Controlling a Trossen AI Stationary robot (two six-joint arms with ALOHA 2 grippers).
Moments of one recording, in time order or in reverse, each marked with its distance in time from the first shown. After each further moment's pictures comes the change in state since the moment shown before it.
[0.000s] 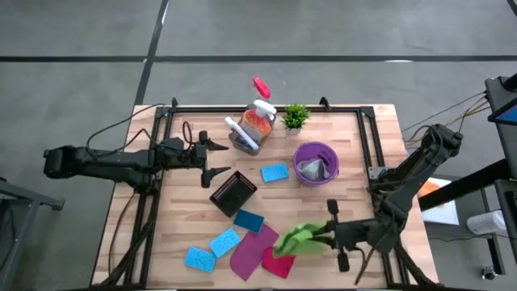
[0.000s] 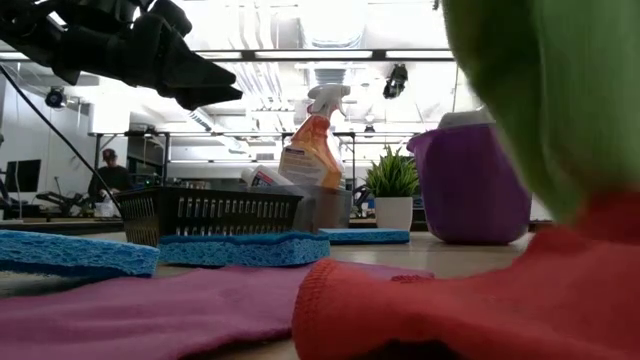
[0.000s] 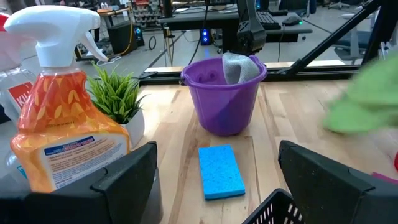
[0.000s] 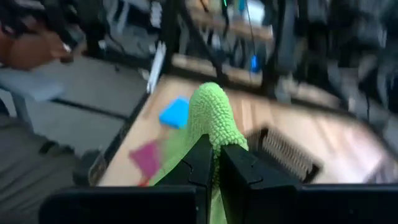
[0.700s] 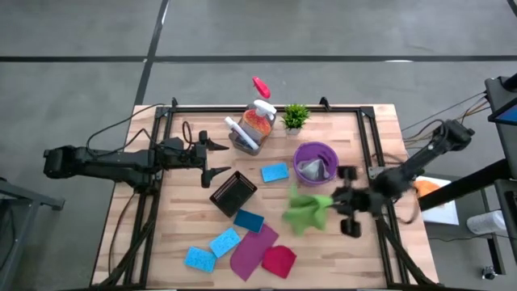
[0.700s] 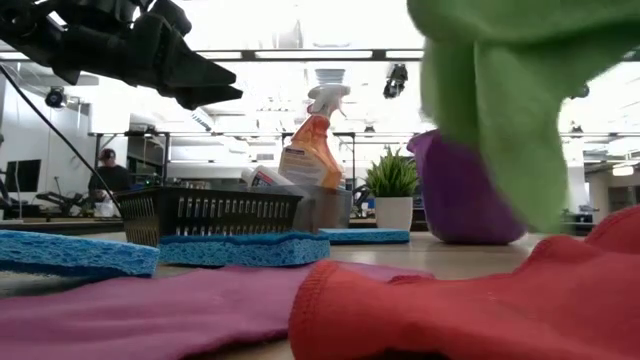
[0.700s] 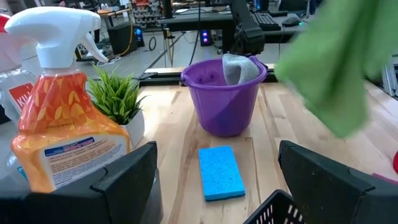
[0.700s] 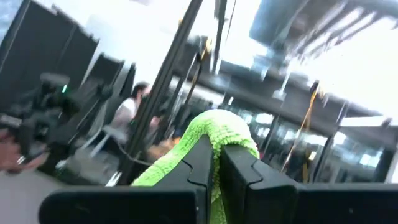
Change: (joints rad) left arm 0.000 0.000 0.000 0.004 0.000 0.000; right arm -0.236 -0.314 -0.412 0.859 -0.357 -0.601
